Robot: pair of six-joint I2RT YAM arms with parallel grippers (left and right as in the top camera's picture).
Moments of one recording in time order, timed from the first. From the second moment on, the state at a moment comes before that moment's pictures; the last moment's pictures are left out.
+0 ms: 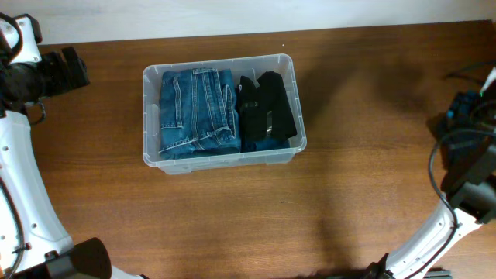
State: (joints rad) left arm 0.31 1.73 2.09 -1.21 0.15 0.00; right arm -0.63 2.22 2.12 -1.44 0.12 -0.02
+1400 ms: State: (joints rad) left arm 0.31 1.73 2.09 -1.19 0.15 0.00; right arm -0.68 2.30 1.84 -1.03 0.09 -0.24
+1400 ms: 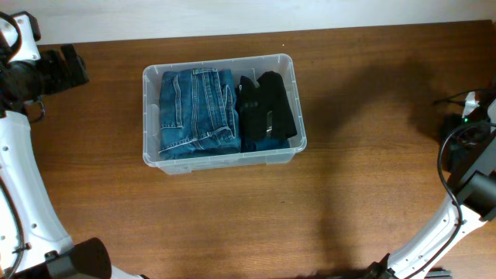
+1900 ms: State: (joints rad) left arm 0.31 1.73 2.09 -1.18 0.15 0.00; right arm -0.60 2.29 1.85 -1.18 -0.01 -0.12
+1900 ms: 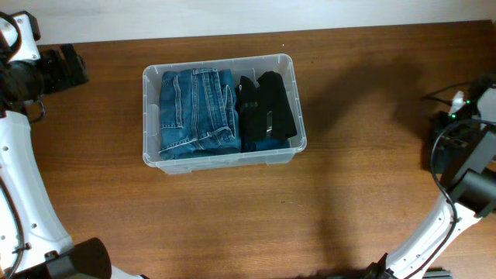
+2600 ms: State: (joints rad) left arm 0.31 1.73 2.09 -1.19 0.15 0.00; right arm -0.05 2.09 2.41 -1.55 -0.36 -0.05
